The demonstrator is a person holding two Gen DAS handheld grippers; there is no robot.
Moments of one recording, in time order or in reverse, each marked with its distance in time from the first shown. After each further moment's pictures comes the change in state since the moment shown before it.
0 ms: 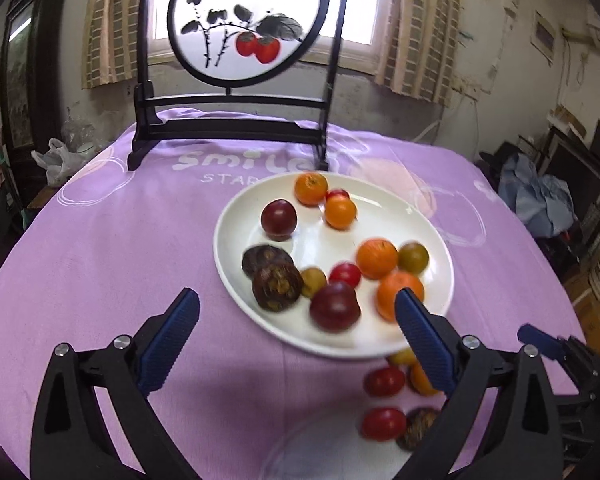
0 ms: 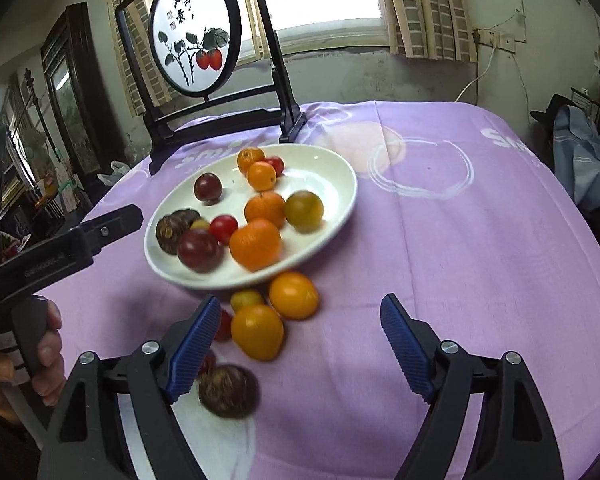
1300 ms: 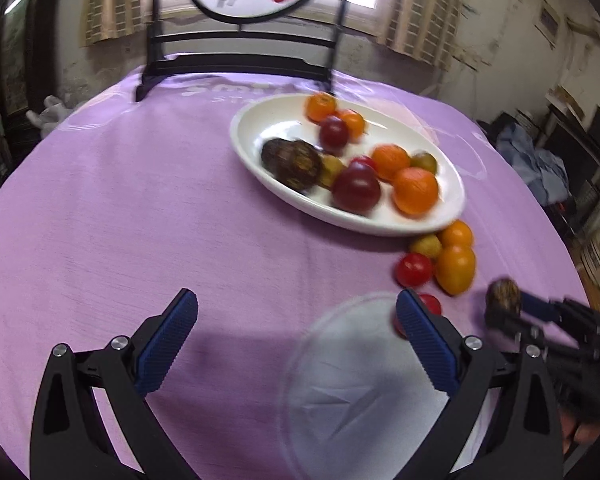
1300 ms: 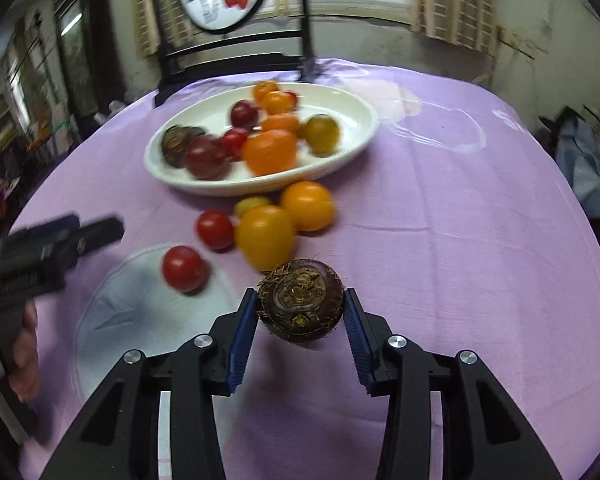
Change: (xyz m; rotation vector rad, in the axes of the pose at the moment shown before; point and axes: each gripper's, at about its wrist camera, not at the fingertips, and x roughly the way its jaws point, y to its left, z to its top) left arm 0.005 0.019 -0.068 -0.010 0.136 -0.058; right arm 0.008 0.015 -0.039 -0.104 0.127 -0.076
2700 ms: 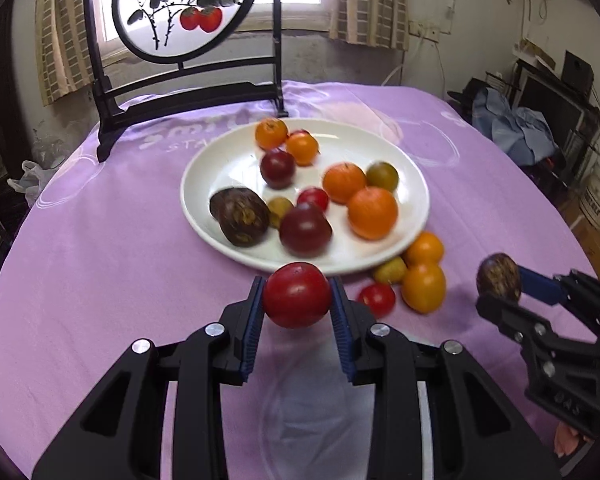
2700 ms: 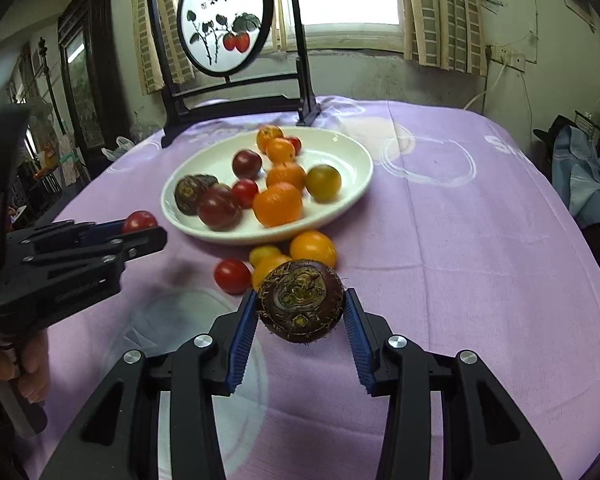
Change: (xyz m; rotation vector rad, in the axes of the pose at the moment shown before) left arm -0.004 -0.032 0.041 0.164 -0.025 0.016; right arm -0.025 0.008 0.013 0.005 -0.136 0.040
